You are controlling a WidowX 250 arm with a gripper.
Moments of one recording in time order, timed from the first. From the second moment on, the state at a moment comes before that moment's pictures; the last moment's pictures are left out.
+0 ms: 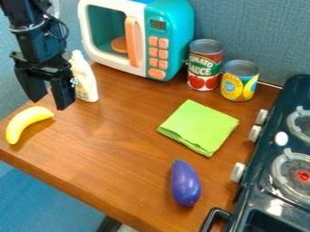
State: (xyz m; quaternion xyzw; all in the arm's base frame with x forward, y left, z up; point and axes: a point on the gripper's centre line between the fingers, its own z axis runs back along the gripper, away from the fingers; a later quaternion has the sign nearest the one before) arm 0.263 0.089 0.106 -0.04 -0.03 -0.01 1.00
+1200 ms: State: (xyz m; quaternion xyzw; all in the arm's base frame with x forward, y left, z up) arm 0.255 0.178 0.087 0.01 0.04 -0.01 1.00
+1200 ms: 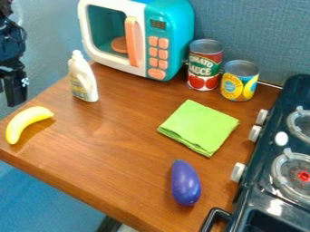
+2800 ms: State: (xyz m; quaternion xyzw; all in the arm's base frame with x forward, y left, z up) arm 0.256 0.170 0.022 0.00 0.09 0.04 1.00
